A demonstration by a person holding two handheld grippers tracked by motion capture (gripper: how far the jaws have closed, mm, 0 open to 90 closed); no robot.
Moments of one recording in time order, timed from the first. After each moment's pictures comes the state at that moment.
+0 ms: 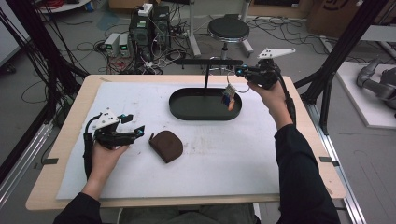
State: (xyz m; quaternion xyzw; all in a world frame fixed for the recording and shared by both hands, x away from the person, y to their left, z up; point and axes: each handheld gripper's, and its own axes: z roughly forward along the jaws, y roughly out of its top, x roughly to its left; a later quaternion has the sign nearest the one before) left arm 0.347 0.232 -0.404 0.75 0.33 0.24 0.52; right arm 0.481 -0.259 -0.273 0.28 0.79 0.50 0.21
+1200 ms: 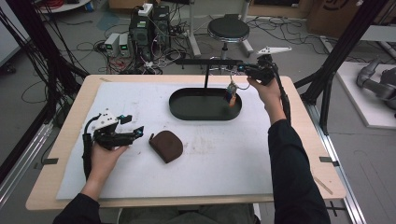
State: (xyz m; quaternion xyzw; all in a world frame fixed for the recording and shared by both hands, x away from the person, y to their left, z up) left arm 0.346 0.235 -0.406 0.75 0.33 0.24 0.52; right arm 0.518 -0.267 -0.293 0.35 0.77 0.49 0.21
